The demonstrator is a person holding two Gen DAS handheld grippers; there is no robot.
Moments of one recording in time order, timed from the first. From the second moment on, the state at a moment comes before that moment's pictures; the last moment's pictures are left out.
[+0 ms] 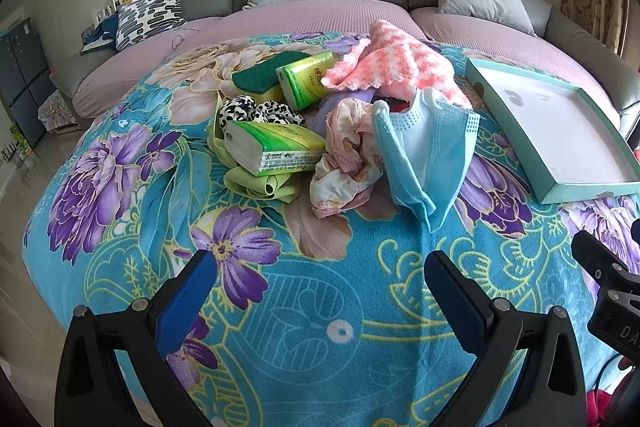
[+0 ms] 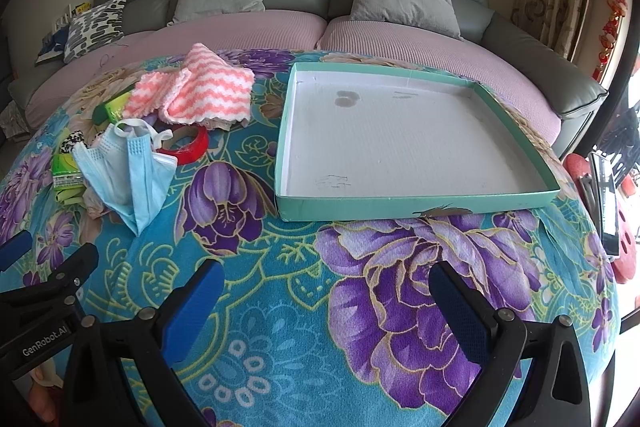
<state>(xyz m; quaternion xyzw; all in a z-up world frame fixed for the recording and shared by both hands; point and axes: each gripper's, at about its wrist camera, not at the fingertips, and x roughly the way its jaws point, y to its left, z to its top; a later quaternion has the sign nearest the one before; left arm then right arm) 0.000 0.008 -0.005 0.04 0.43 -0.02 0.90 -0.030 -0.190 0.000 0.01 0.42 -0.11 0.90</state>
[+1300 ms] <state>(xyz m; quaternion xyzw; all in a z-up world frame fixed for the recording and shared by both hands) 0.032 0.067 0.011 -0.03 0.43 -0.02 0.90 -0.025 -0.174 0.022 0.04 0.39 -0.05 0.92</state>
